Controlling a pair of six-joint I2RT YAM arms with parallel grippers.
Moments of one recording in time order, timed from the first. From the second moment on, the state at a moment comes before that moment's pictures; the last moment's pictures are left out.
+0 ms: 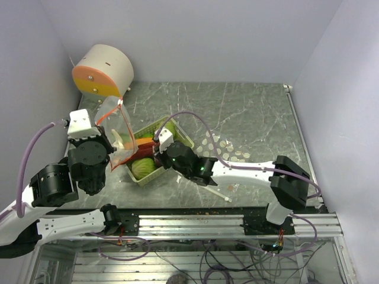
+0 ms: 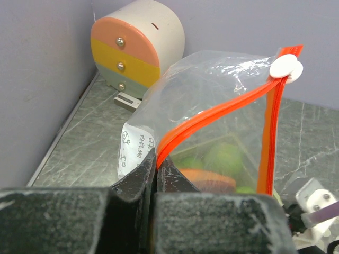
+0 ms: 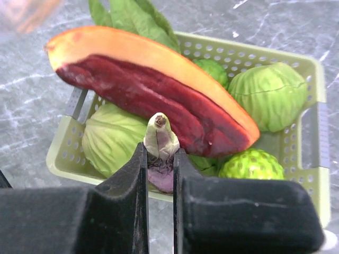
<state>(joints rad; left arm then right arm) -1.15 0.72 1.28 -0.85 -1.33 -0.43 1.18 1.70 1.10 0.25 0.33 0.09</state>
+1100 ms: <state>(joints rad) -1.15 1.27 1.14 -0.32 -0.94 -0.38 1.18 0.83 1.22 -0.21 0.34 0.09</state>
